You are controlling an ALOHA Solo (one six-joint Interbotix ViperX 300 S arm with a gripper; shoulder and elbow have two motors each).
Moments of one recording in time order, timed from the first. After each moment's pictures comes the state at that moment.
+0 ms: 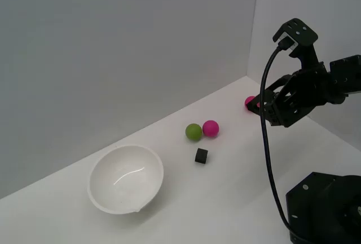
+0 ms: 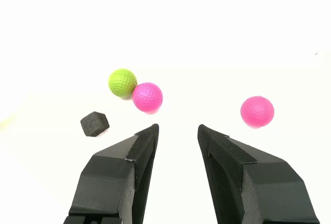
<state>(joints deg) 7.9 144.1 143.9 156.6 156.8 -24.0 32.3 28.8</state>
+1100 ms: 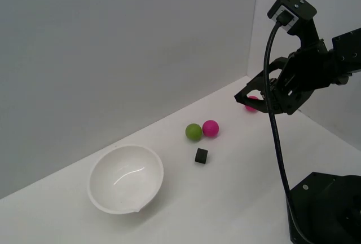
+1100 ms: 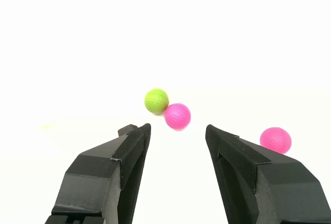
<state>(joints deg) 2.4 143.9 143.8 149.2 149.3 -25.3 39.2 28.2</state>
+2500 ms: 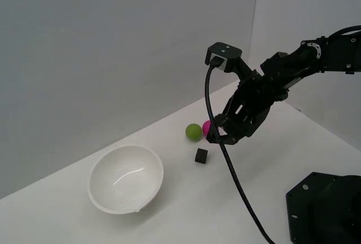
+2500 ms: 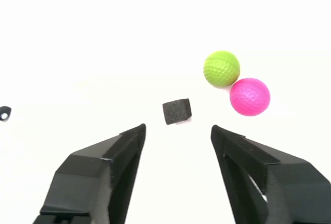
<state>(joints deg) -9.8 121.2 120.9 146.2 146.4 -27.3 38.2 28.1</state>
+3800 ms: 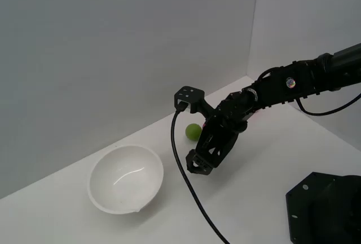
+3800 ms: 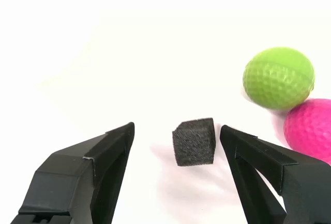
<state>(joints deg) -20.0 100.6 100.4 146.4 146.6 -28.6 22.4 28.1</state>
